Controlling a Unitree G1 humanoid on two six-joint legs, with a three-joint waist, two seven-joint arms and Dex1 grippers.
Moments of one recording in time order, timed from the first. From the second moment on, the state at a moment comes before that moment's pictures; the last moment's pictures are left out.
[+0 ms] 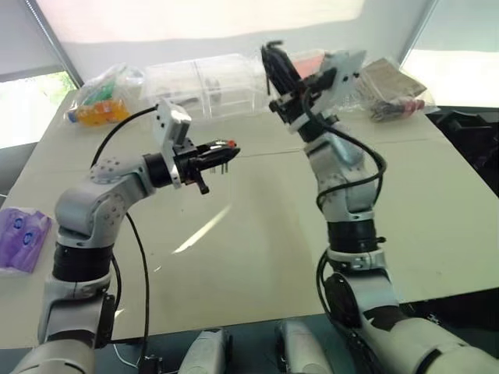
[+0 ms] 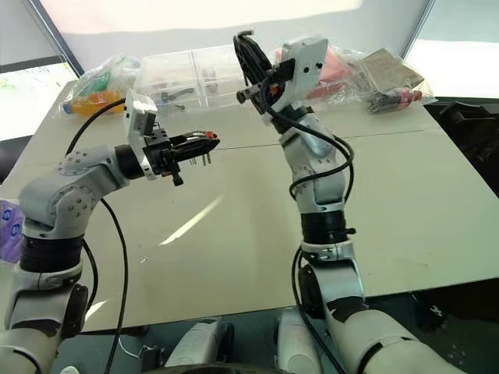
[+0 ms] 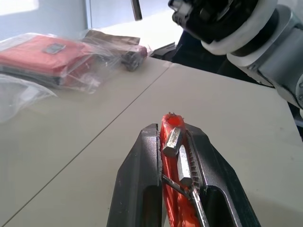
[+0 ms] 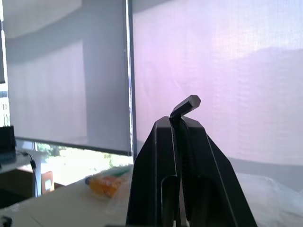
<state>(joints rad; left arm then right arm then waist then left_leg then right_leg) -0.66 0.55 0.06 -0.20 -0.67 0.76 -0.78 -0.88 0.02 -0.11 0.11 0.35 0.10 0.44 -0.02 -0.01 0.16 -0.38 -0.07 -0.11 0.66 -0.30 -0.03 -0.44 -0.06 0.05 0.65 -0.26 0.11</state>
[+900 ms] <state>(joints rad) -0.76 0.50 0.06 -0.08 -0.63 0.73 -0.75 -0.74 0.11 0.07 0.04 0.36 -0.01 0.50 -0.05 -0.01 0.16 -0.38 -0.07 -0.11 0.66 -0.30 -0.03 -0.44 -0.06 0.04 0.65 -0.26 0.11</state>
